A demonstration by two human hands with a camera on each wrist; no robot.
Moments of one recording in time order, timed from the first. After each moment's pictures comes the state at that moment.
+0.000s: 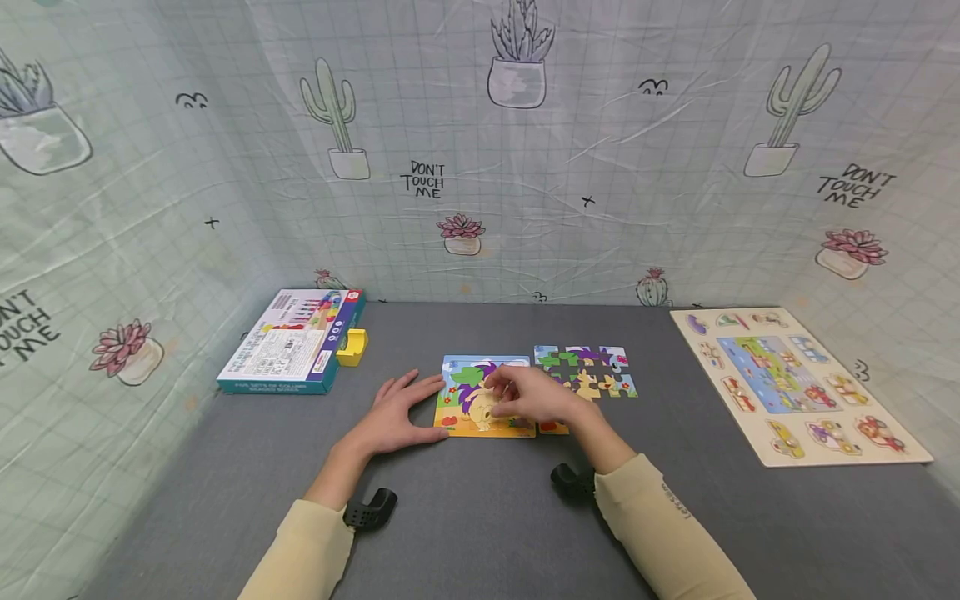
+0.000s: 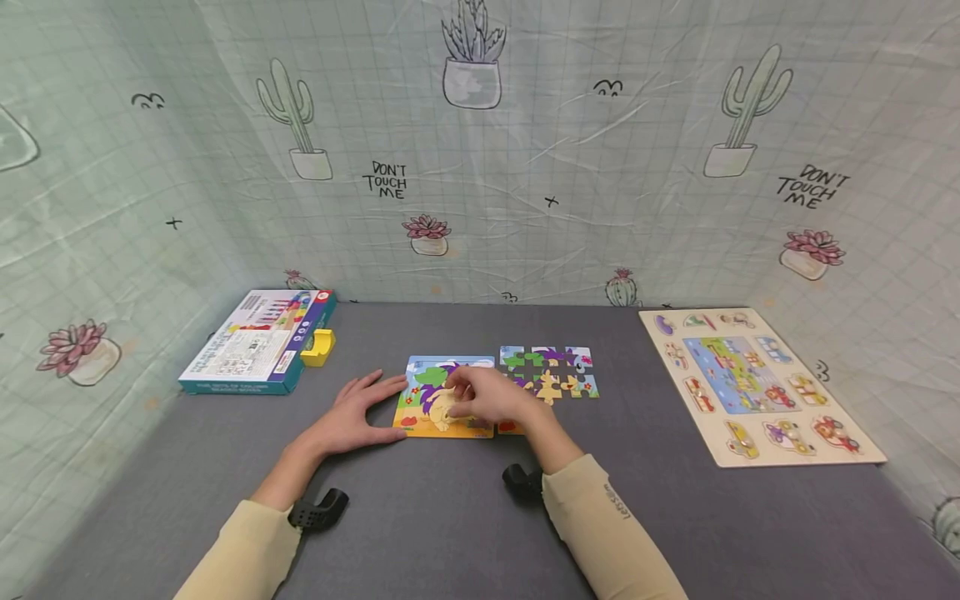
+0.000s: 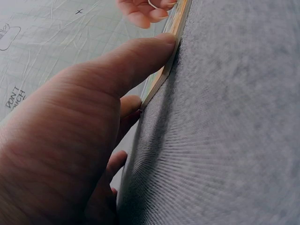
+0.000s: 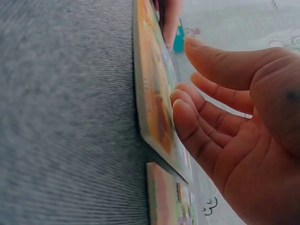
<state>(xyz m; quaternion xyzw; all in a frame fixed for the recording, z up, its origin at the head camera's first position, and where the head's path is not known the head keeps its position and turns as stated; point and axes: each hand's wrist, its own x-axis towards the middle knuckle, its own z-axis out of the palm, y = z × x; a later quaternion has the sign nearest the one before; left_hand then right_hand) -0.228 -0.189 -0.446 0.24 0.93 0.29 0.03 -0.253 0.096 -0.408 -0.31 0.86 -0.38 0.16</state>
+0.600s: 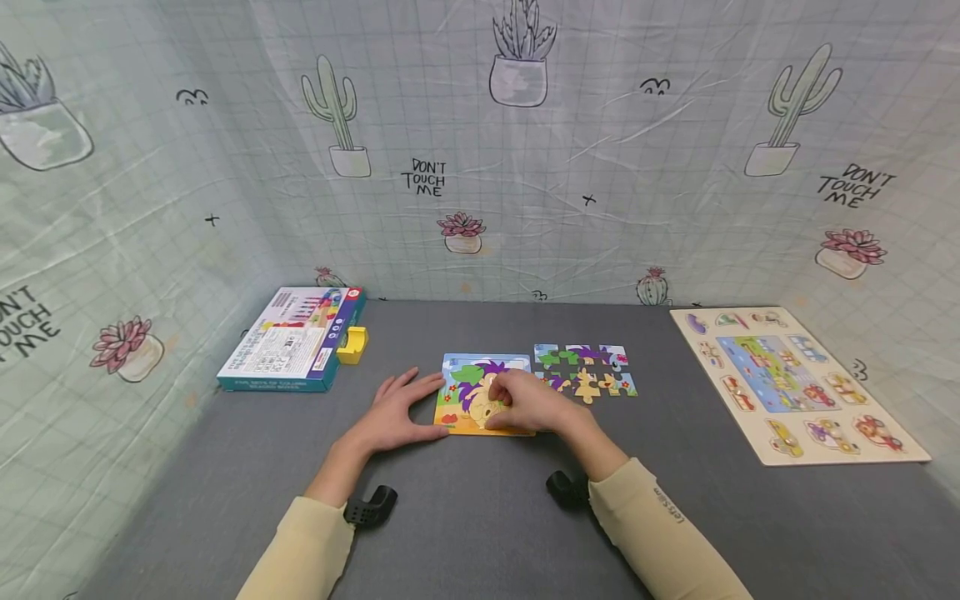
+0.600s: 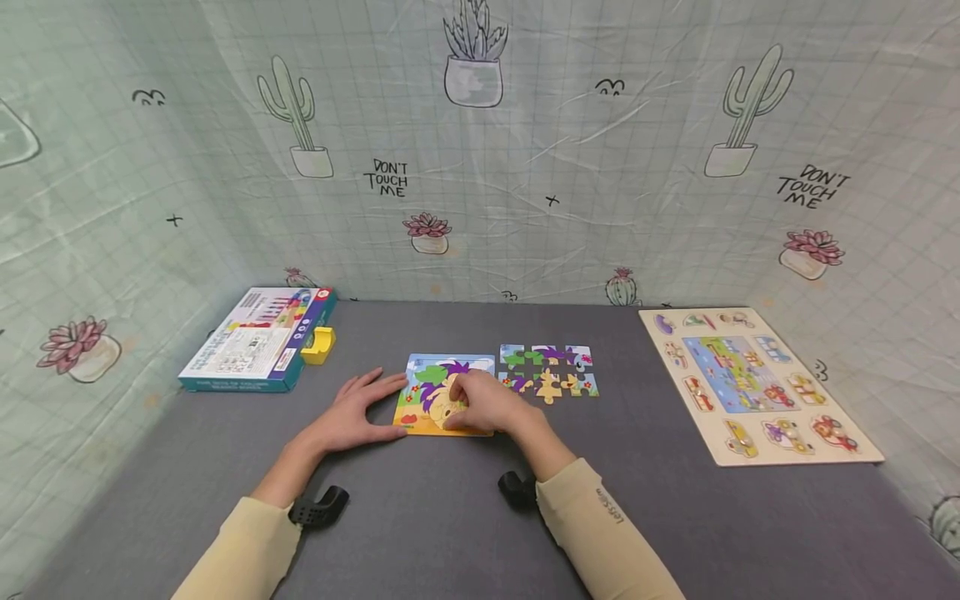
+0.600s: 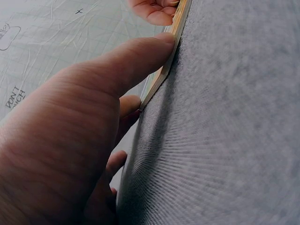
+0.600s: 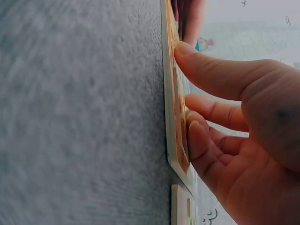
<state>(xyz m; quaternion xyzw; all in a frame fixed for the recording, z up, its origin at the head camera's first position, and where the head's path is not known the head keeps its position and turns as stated) -0.228 -0.190 -0.446 0.24 0.93 0.29 0.03 -0.246 0.084 -0.413 -0.30 0.90 -0.30 0.11</state>
